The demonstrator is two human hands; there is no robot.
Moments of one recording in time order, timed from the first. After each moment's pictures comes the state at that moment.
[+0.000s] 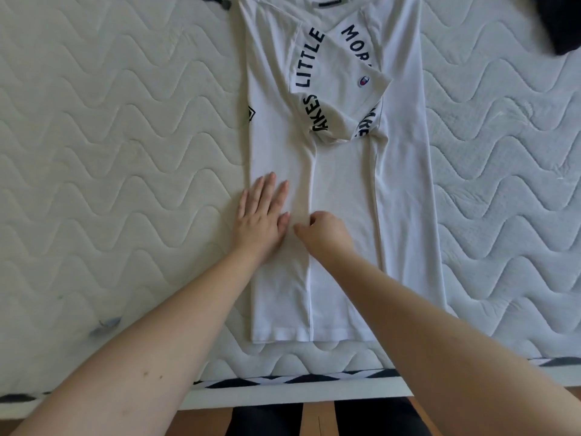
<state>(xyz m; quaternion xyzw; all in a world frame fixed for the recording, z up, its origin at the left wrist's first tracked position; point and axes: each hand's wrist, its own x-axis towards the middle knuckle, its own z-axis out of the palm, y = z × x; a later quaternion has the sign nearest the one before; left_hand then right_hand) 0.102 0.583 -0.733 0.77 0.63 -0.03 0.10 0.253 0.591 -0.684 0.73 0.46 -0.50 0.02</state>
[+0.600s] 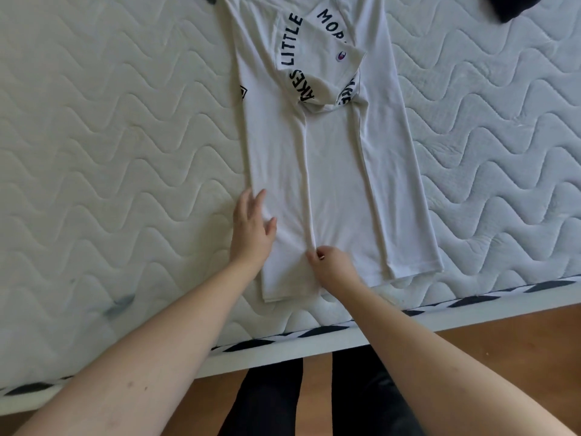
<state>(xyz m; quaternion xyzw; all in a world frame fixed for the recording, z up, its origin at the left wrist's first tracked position) 0.085 0.502 -0.707 0.64 0.69 0.15 0.29 0.253 0.447 -0.681 0.74 0.40 -0.54 0.01</state>
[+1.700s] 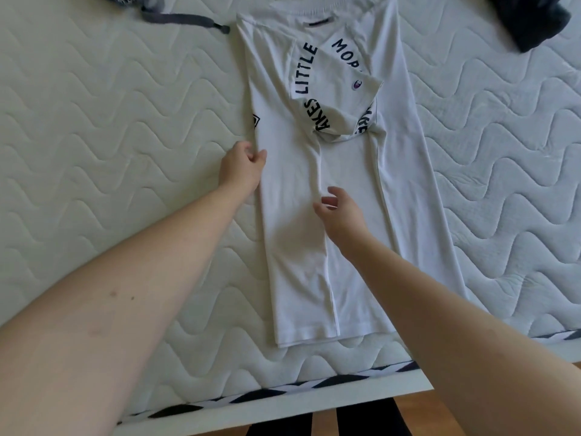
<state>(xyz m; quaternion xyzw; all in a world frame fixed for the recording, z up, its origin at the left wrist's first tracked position) 0.066 0.694 -0.698 0.55 0.76 0.15 0.32 0.250 0.585 -0.675 0.74 0.34 -0.54 -0.24</state>
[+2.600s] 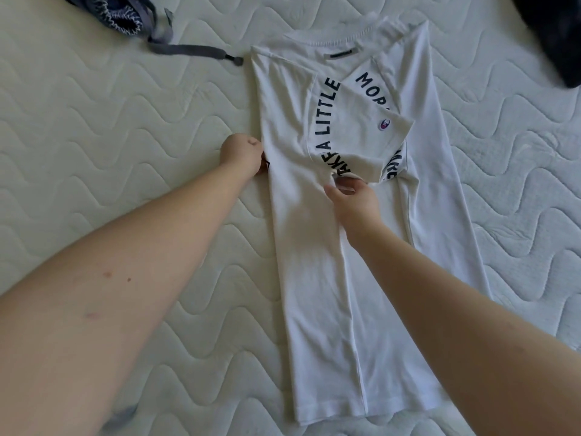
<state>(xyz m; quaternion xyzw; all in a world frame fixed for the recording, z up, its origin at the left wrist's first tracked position) 0.049 0.824 -0.716 0.45 0.77 0.18 0.42 0.236 0.711 -0.713 0.76 0.27 -0.49 -0.33</state>
